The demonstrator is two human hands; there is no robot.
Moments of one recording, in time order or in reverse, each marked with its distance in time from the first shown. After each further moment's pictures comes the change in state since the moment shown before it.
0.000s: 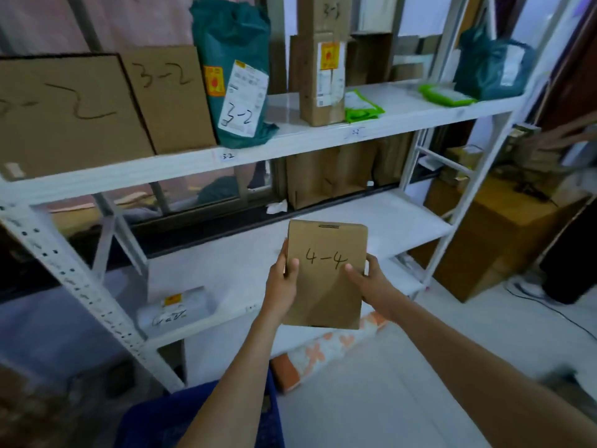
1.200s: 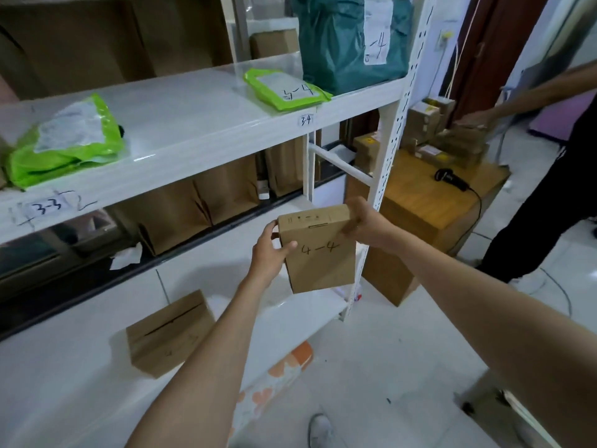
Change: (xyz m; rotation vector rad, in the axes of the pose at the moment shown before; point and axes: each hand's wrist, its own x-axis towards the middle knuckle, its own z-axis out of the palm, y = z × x) left_hand 0.360 0.095 0.452 0.028 -0.195 -0.024; right_hand 0.338 -0.077 -0.490 -0.620 0.167 -0.116
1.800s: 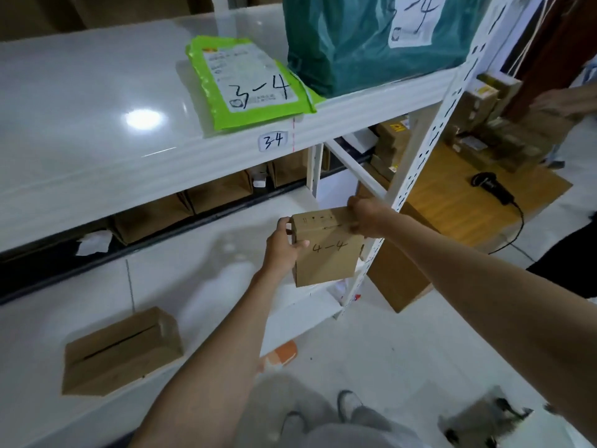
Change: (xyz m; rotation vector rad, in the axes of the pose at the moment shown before) left_hand 0.155 0.001 0.109 0.109 0.055 -0.151; right_hand 0.211 0.055 -0.049 -0.748 -0.201 -0.112
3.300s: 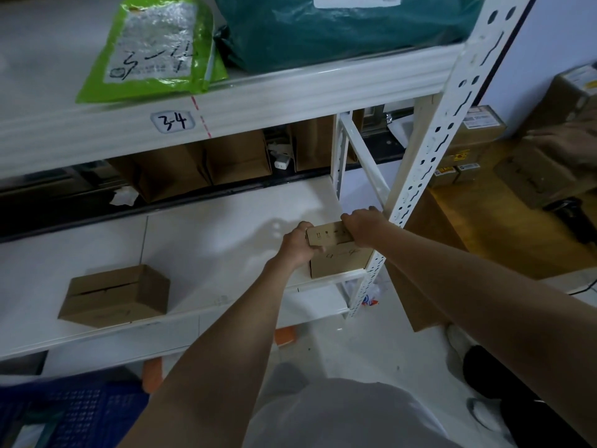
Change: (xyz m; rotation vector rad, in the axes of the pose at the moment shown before) left_hand 0.030 0.023 0.102 0.159 -0.010 -0.234; right_hand 0.085 0.068 0.056 -0.511 -0.117 -0.392
